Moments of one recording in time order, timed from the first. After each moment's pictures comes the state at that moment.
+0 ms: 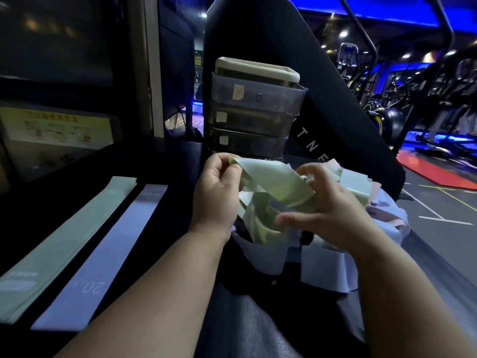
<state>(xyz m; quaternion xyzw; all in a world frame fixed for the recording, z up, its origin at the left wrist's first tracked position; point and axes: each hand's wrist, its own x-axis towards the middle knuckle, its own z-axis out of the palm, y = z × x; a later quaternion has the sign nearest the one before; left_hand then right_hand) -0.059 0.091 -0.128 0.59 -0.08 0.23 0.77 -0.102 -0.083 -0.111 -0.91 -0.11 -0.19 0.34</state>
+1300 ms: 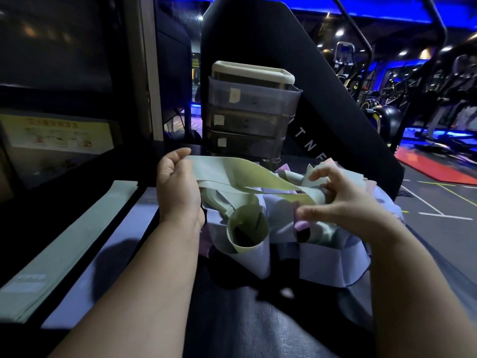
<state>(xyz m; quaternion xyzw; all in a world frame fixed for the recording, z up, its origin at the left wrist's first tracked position) -0.052 0.128 -0.115 0.49 0.07 0.27 0.83 -0.092 -0.116 -0.109 -0.87 -0.06 -0.12 0.47</state>
